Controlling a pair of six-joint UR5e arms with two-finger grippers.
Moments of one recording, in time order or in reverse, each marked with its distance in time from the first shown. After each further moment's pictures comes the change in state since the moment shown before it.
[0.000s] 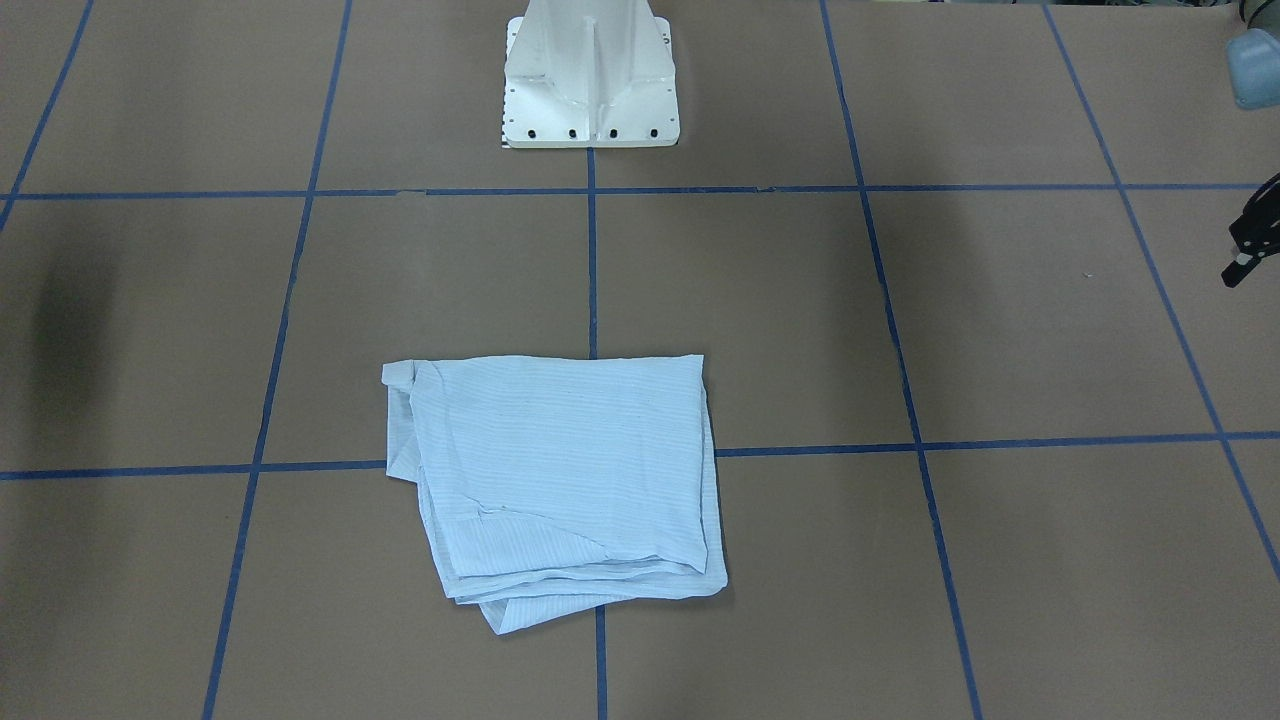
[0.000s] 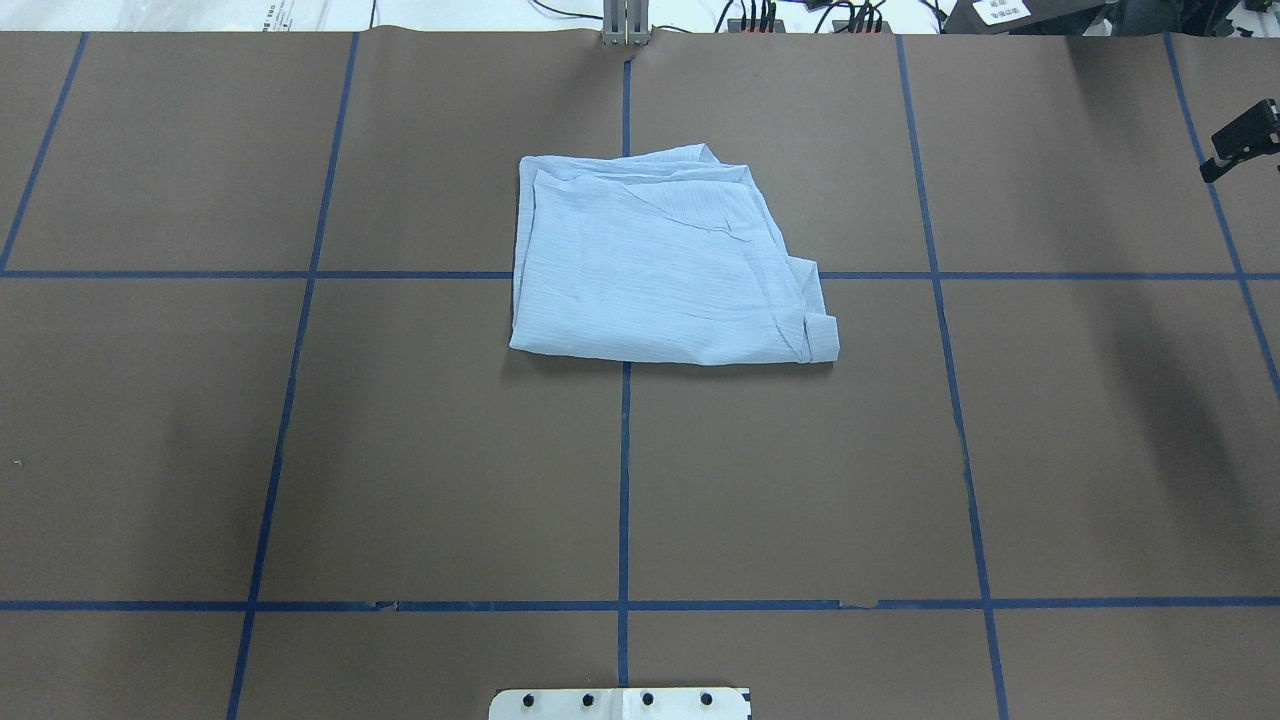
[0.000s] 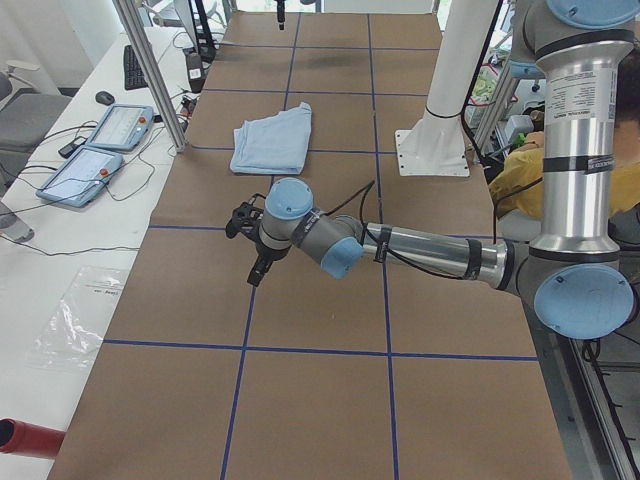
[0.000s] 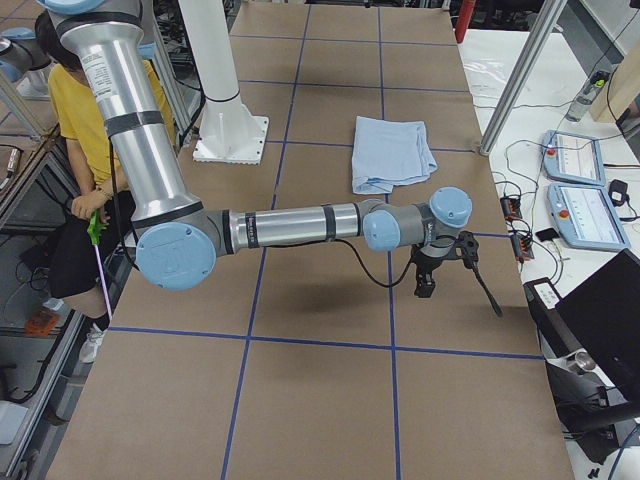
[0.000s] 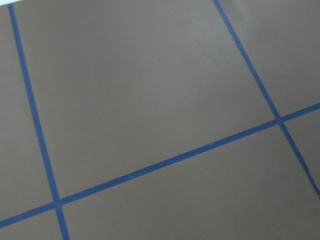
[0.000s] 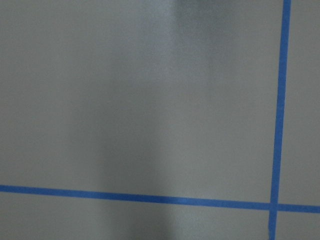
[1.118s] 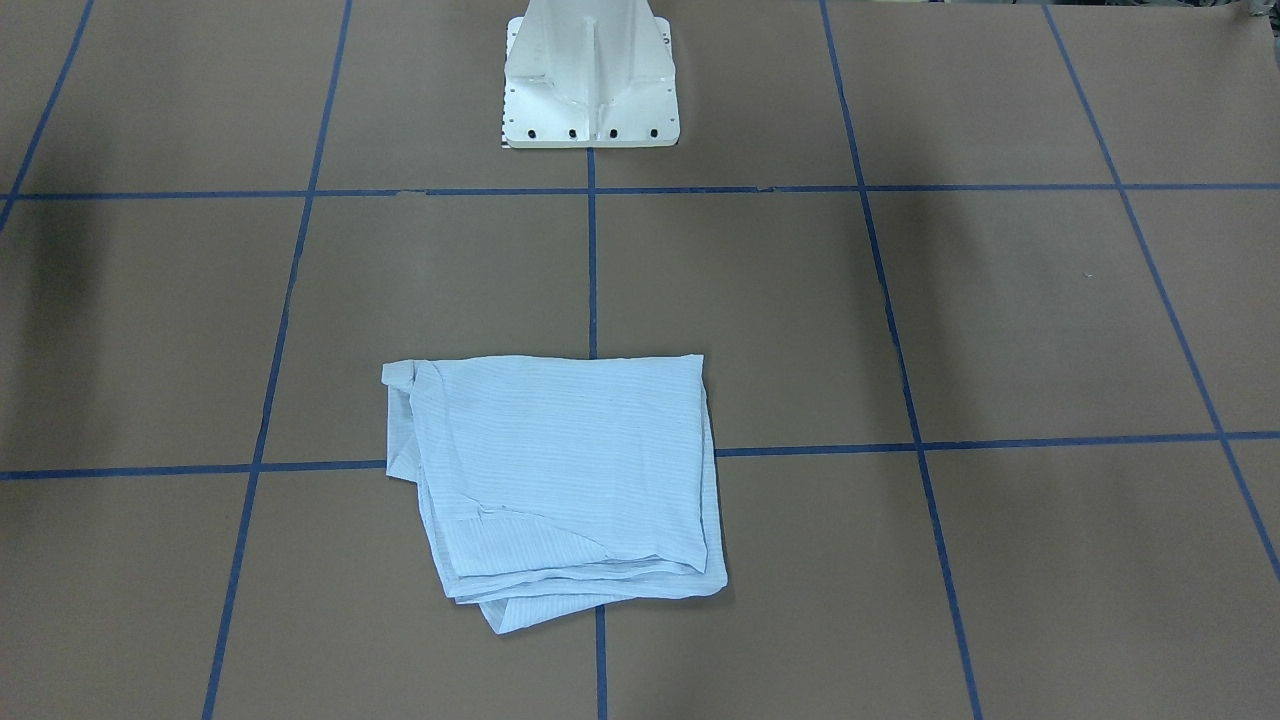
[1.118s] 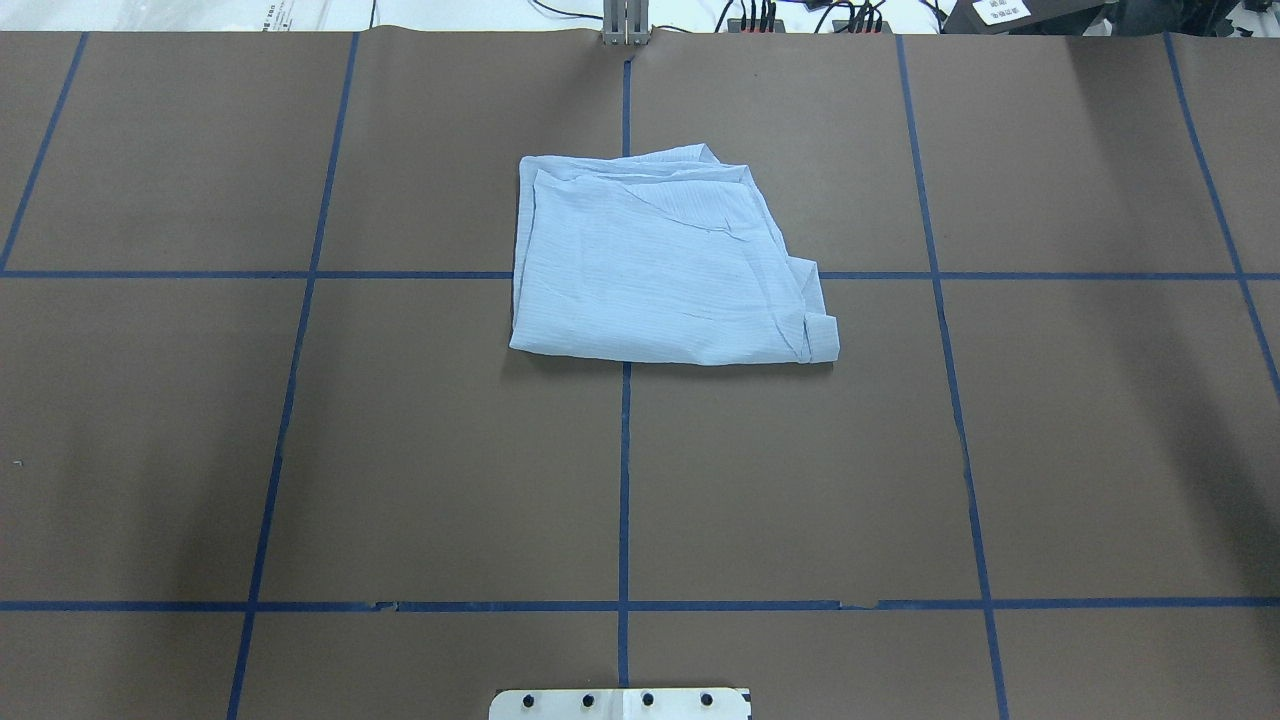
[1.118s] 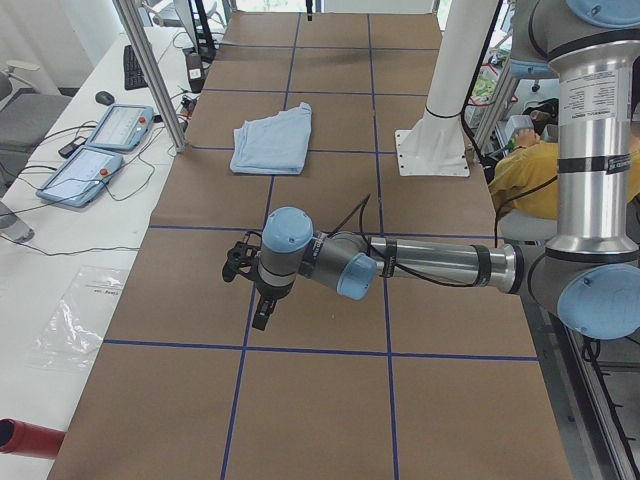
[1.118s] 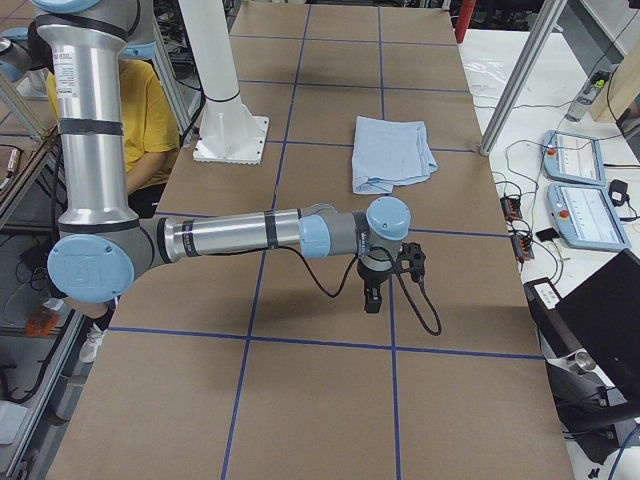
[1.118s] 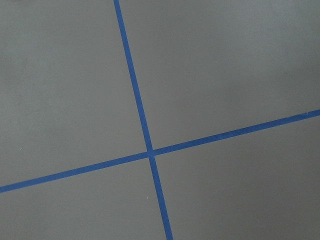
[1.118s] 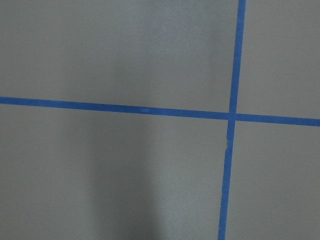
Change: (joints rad) left arm -0.100 0.033 0.045 0.123 -0.008 0.074; right arm 0.034 -0.271 0.260 -0.029 -0.008 -0.074
